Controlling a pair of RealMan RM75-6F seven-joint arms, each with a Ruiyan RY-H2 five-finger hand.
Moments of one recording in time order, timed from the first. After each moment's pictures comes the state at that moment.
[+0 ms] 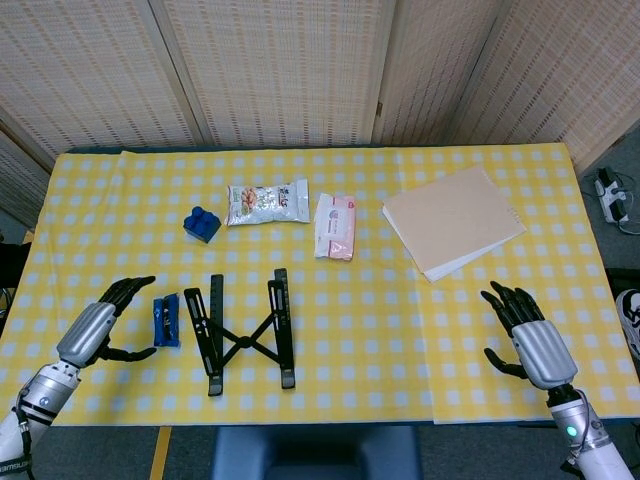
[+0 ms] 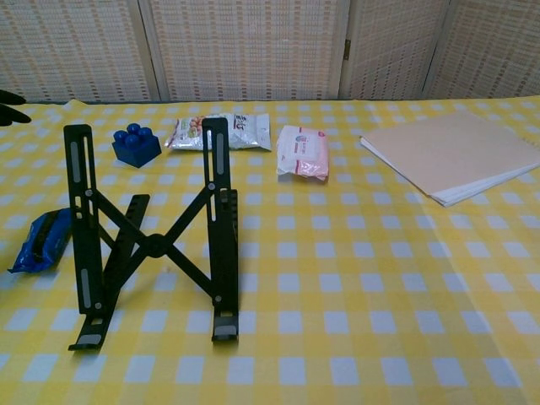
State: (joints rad) left arm -0.39 -1.11 -0.04 -1.55 1.62 1.17 -0.61; right arm 0.18 -1.22 0.01 -1.51 -1.63 1.36 0.12
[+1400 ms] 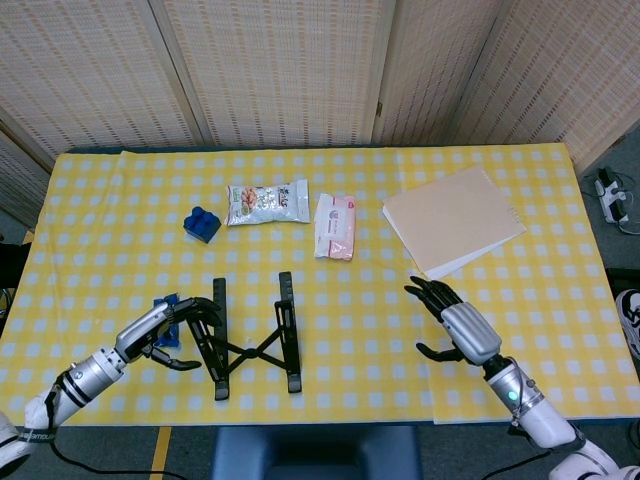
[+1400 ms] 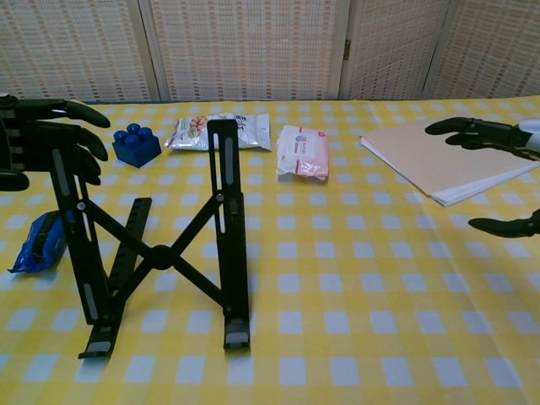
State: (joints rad) left arm -0.62 -1.17 0.14 -1.41 1.85 1.25 -1.45; right arm 0.42 -1.28 0.02 -1.56 -1.65 1.14 0.37
